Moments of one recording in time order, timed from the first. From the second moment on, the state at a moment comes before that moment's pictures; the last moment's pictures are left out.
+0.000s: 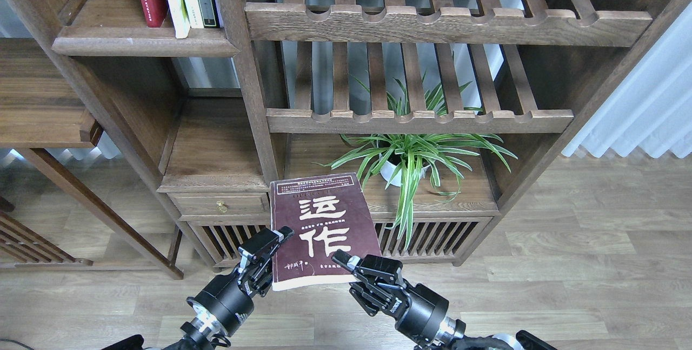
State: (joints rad) left arm -0.11 0.28 -0.47 -1.32 -0.55 -0.49 -0.15; right arm -0.03 -0.15 0.73 1.17 0.63 0.58 -0.49
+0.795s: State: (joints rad) left arm 0.14 0.67 -0.89 -1.38 -0.14 -0.49 -0.08; right arm -0.02 -0.13 0.93 1.05 0.53 0.58 -0.49
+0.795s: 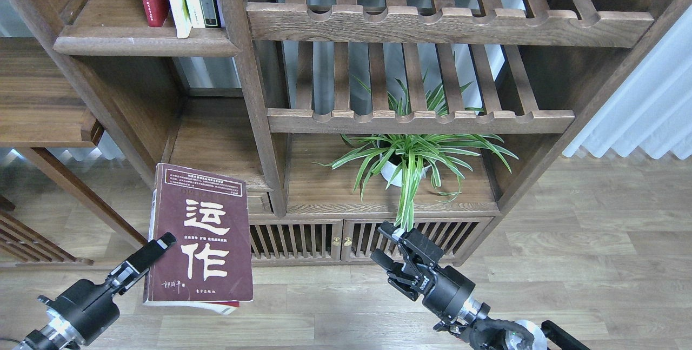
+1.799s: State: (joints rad) left arm -0.78 0.59 -1.12 -1.01 -0.15 -0.49 -0.08; right arm -0.02 -0.11 0.93 1.02 0.51 0.58 -0.49
